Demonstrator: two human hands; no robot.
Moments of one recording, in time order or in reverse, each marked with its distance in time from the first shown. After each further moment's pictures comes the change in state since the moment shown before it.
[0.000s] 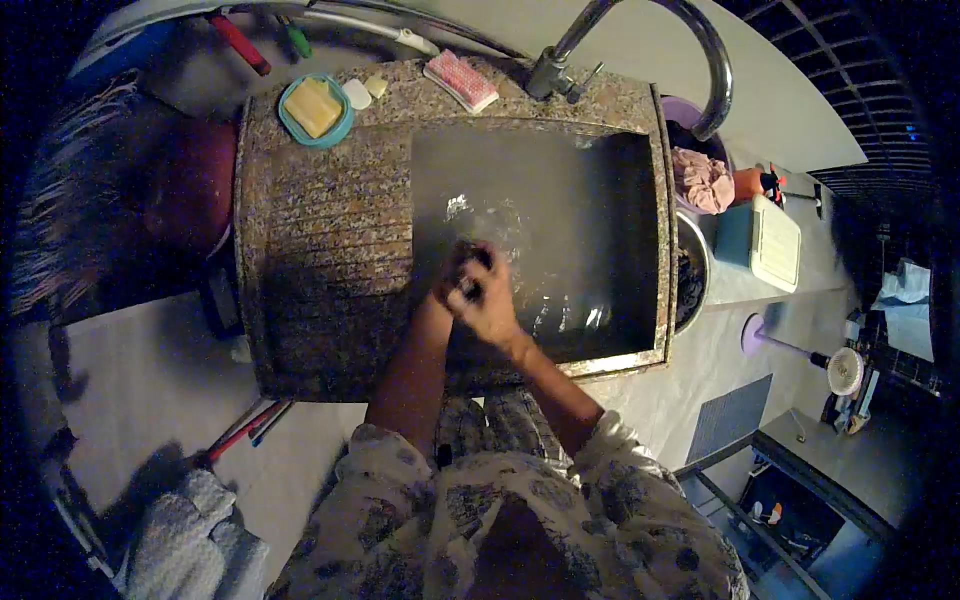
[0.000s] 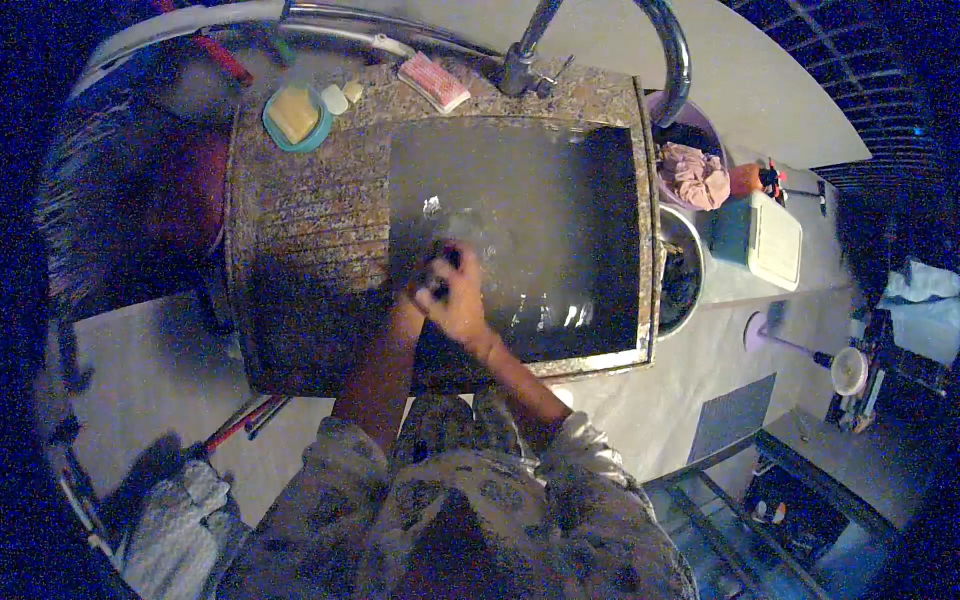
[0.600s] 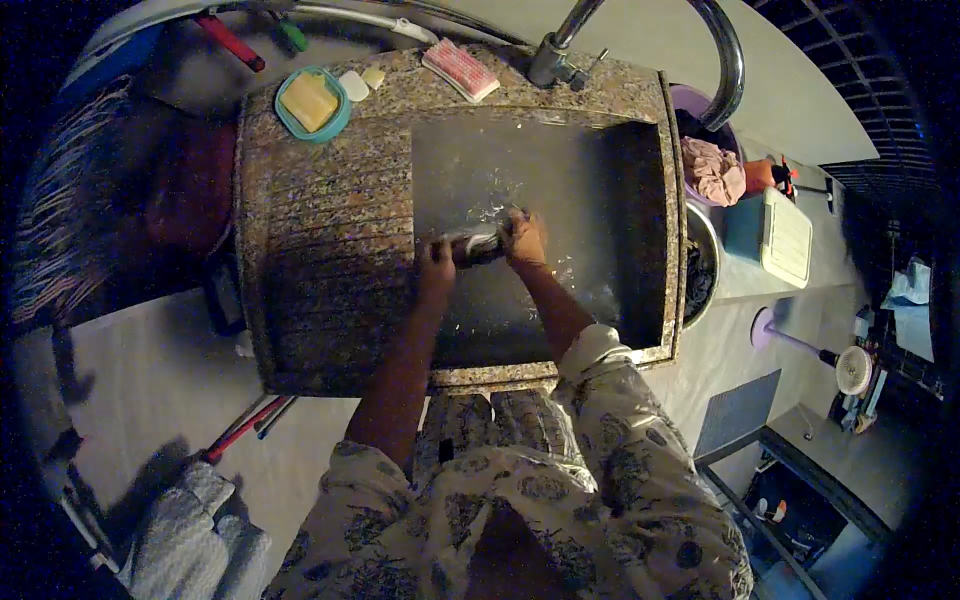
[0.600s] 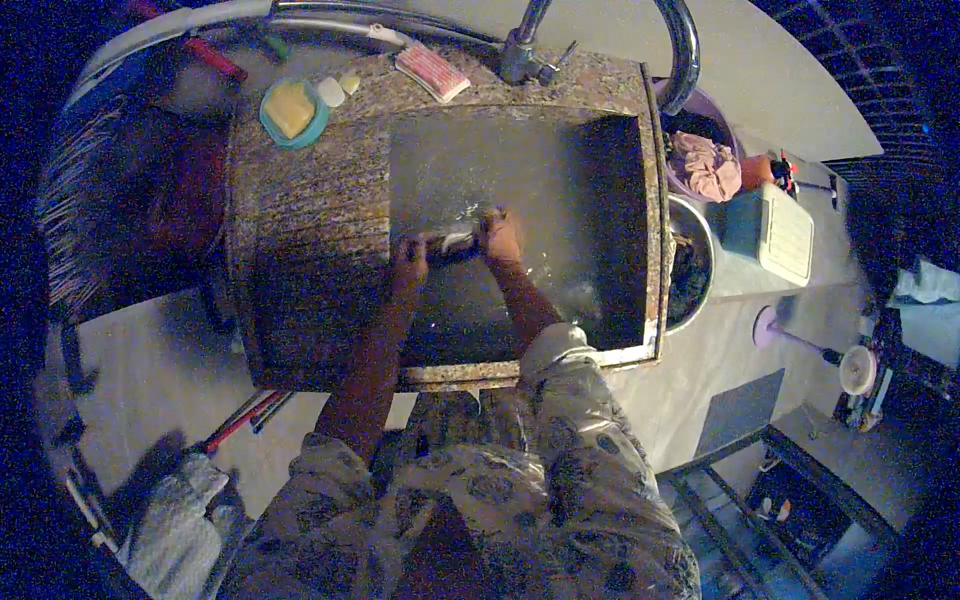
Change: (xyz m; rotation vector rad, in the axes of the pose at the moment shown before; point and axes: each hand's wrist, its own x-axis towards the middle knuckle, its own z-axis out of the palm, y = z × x) left_hand 0.007 0.017 -0.019 0.888 0.571 -0.062; right_hand 0.043 0.149 0.000 -0.482 0.061 0.193
